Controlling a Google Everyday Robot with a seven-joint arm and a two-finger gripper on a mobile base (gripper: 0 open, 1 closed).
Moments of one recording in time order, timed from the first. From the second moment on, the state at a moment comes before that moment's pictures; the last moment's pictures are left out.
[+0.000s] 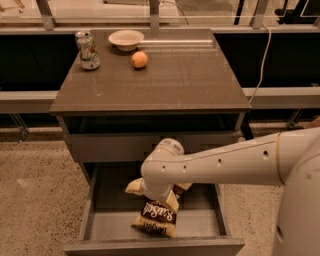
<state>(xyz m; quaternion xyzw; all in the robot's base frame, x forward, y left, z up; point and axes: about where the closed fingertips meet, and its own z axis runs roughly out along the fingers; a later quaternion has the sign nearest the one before) 0.492 0.014 0.514 -0.98 0.19 -0.03 0.08</state>
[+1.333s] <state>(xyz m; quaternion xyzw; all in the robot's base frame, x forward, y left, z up) 0.536 0.050 0.386 -0.98 0.19 0.00 -0.02</state>
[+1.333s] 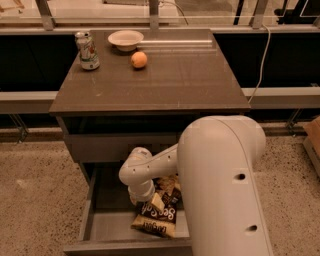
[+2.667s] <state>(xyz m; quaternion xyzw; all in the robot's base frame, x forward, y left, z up) 0.507 0.062 0.479 -0.98 0.13 -0.03 0.14</state>
